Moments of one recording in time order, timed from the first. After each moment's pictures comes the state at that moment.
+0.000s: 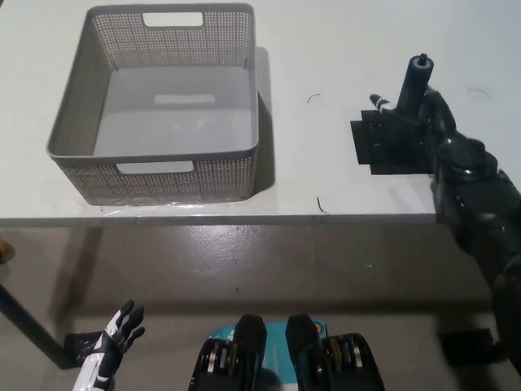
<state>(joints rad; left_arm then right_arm) 0.22 0.15 0.02 0.02 -0.06 -0.43 -0.13 -1.10 -0.18 0.01 1.34 0.01 -0.07 -0.14</state>
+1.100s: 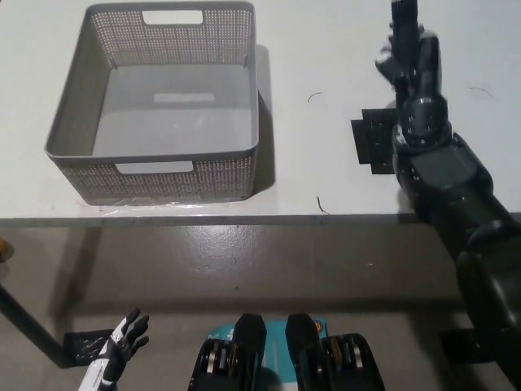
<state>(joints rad) 0.21 0.17 0.02 0.07 -0.06 -0.43 -0.16 -1.22 -0.09 0.03 1.29 -0.06 -0.15 -0.47</state>
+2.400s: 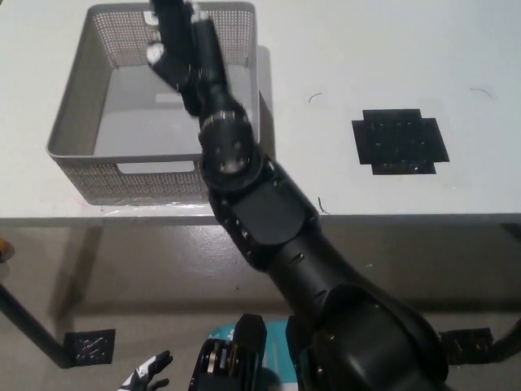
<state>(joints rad) 0.26 0.16 -0.03 0.15 0.01 -0.43 -0.16 -1.17 0.31 0.11 1.07 -0.10 -0.10 -0.42</state>
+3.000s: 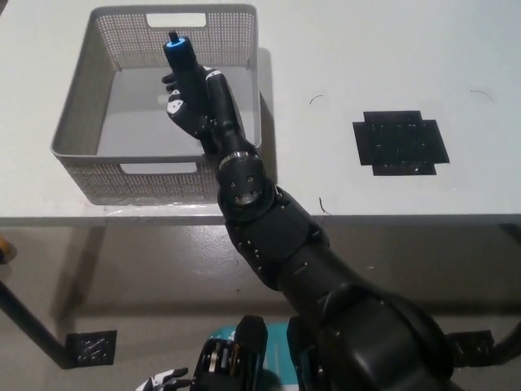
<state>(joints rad) 0.26 0.17 -0.06 0.14 0.11 -0.43 -0.15 -1.17 0.29 0.12 1.27 -0.10 -0.27 -0.37</state>
